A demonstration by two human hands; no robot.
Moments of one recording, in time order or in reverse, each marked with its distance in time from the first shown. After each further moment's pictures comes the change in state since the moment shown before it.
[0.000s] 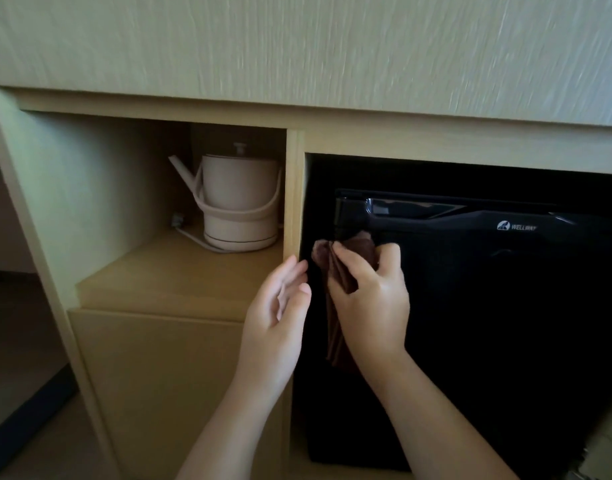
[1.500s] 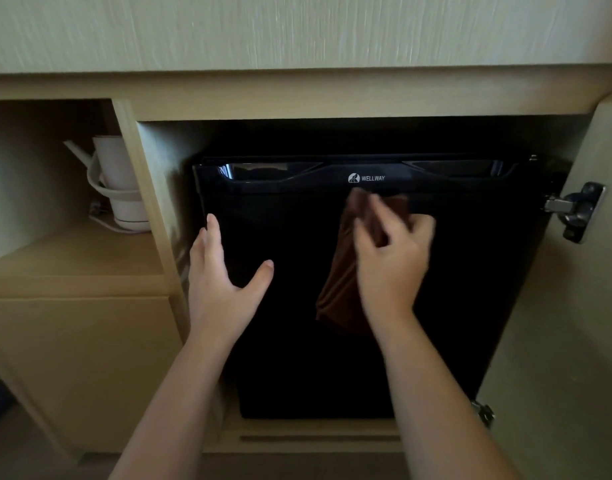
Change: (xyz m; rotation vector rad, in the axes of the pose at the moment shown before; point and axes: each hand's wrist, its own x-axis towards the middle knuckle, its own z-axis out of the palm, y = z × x) left_hand -0.008 -0.023 0.092 0.684 0.130 0.028; right_hand 0.018 0.121 -0.107 0.218 0.243 0.374
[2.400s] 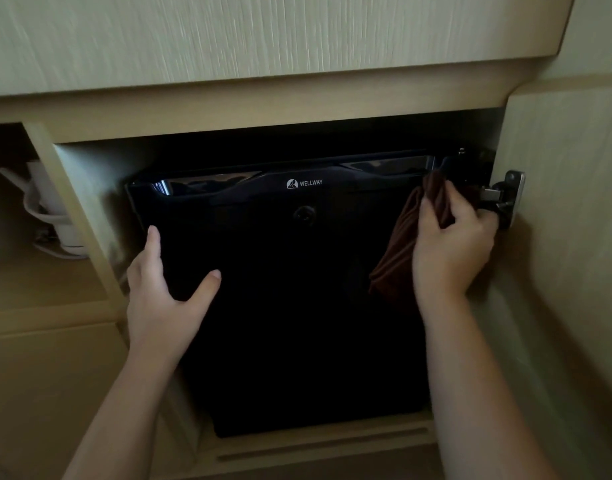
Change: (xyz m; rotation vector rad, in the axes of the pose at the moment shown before) left_hand 0.004 0.001 -0.001 0.050 0.032 0.052; right_hand 0.063 0.042 -0.073 -0.162 0.233 0.146
